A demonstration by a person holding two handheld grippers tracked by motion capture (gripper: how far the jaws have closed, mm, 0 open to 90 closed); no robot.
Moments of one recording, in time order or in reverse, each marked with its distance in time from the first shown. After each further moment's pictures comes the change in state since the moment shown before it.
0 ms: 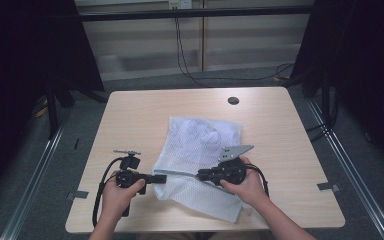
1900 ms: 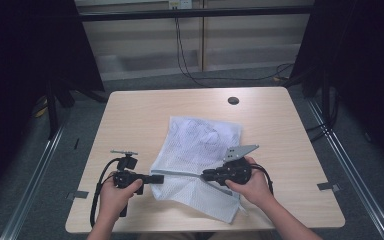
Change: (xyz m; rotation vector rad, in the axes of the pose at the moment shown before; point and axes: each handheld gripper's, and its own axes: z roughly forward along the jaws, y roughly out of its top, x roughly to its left) left arm 0.005 -0.002 -0.004 0.001 0.003 -0.025; right arm -0.005 -0.005 -0.011 0.007 0.003 0.003
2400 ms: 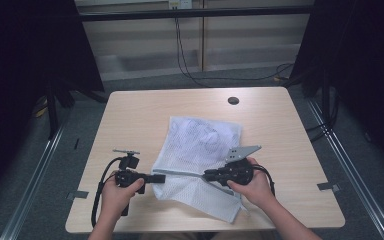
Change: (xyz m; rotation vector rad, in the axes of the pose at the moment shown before) left arm -0.001 0.003 0.004 0.012 0.003 0.002; right arm 0.000 -0.004 -0.004 -0.005 -0.009 0.006
